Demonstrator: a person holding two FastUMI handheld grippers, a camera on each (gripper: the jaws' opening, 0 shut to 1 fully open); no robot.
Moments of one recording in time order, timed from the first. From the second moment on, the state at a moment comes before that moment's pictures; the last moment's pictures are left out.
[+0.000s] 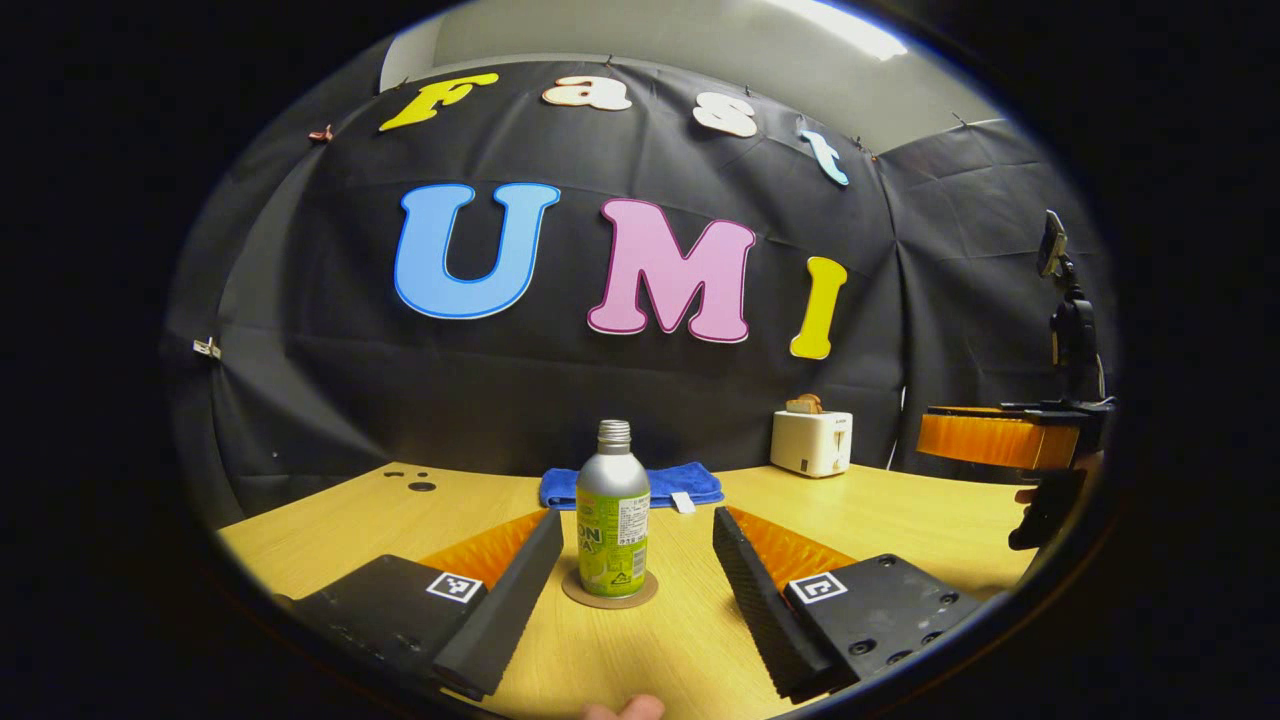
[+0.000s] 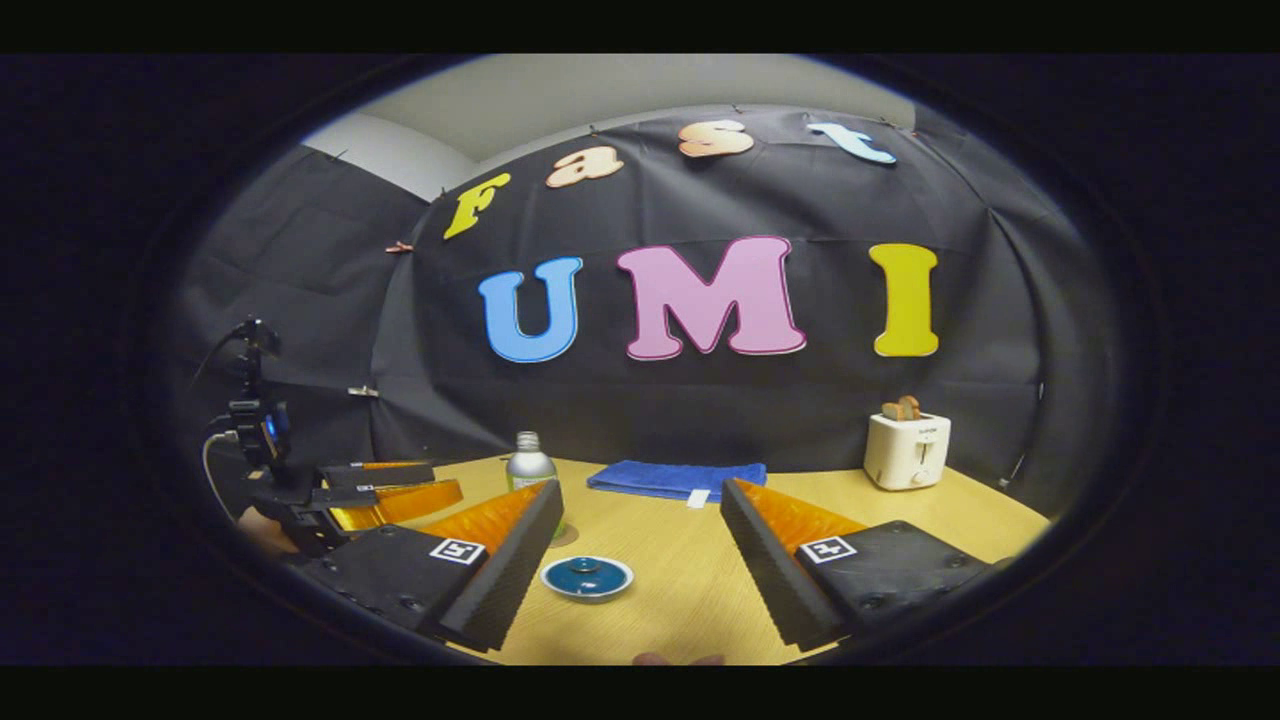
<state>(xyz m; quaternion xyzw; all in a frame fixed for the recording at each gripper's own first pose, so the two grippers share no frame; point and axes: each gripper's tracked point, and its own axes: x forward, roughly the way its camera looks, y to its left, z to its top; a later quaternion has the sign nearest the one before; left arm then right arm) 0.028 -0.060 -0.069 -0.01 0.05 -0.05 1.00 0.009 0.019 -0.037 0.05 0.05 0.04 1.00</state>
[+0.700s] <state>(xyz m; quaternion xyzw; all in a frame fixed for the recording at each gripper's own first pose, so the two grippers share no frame) 0.032 -0.042 -0.076 -0.01 0.06 -0.03 1.00 0.010 0.019 -0.034 0.05 0.05 0.04 1.00</state>
